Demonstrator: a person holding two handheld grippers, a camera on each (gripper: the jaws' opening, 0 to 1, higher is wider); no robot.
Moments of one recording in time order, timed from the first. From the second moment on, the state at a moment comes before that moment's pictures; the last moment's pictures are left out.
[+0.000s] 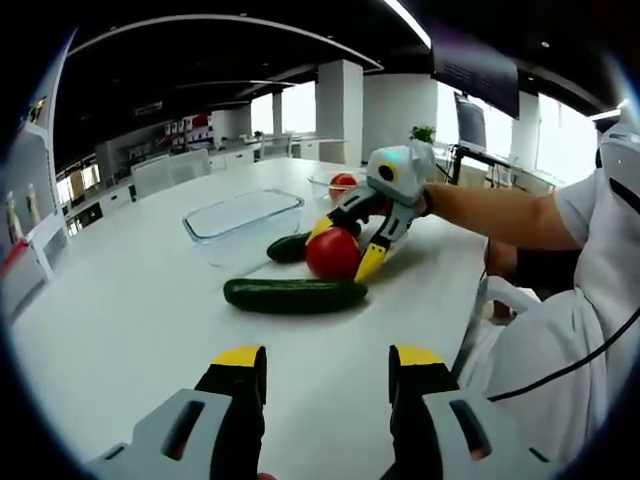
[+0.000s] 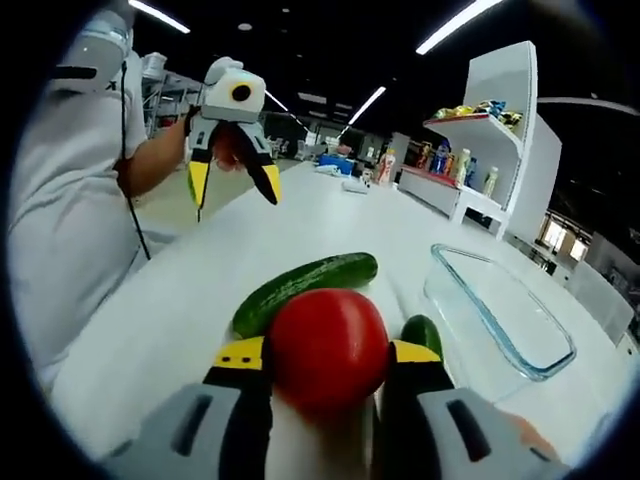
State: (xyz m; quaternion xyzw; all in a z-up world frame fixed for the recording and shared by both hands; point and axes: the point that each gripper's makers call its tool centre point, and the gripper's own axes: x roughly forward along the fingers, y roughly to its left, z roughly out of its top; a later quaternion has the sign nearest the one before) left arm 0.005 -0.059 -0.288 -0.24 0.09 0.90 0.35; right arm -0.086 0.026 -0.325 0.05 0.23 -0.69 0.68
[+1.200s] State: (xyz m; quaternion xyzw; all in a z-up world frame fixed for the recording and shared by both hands) left arm -0.002 -0.051 -0.298 -0.25 0.09 0.90 0.36; right arm -0.102 0.035 -0.324 0.06 0.21 -0.73 0.64
